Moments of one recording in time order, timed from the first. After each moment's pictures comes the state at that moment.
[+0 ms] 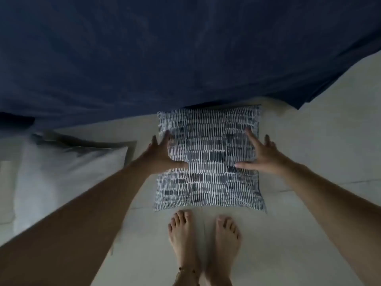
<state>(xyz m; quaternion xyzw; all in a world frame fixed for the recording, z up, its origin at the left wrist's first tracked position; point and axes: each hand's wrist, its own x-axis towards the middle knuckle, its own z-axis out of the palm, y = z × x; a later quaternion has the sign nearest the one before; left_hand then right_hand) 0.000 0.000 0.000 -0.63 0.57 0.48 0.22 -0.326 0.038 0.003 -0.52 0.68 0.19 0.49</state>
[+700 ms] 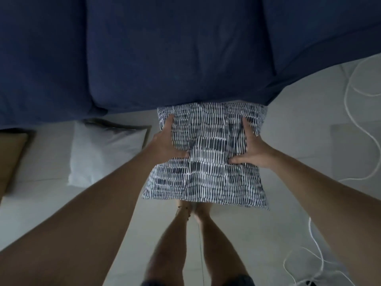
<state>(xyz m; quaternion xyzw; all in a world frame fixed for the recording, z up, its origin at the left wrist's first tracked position) -0.015 0.042 0.286 -0.64 0.53 0.55 0.06 -0.311 0.067 0.288 -0.48 0.66 0.10 0.57</state>
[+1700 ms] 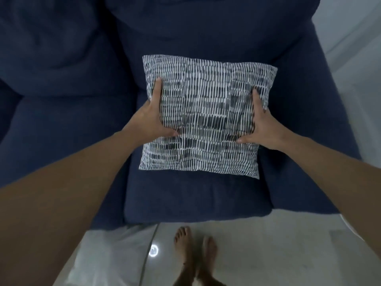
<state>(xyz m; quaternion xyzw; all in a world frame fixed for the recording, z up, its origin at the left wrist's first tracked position) 0.060 -0.340 0.498 -0.62 0.70 0.34 -0.11 -0.279 -0.330 0.498 -0.67 0.62 -0.03 0.40</state>
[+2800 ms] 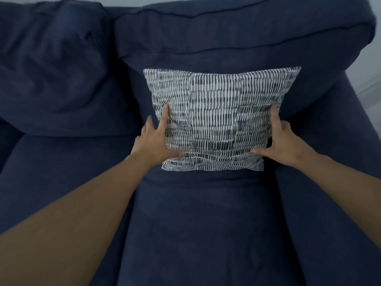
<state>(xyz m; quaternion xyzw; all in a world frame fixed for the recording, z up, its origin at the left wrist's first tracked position) 0.083 -0.483 0.444 -0.71 0.68 0.21 -0.01 -0.266 -0.494 0.468 -0.68 0.68 0.00 0.28</state>
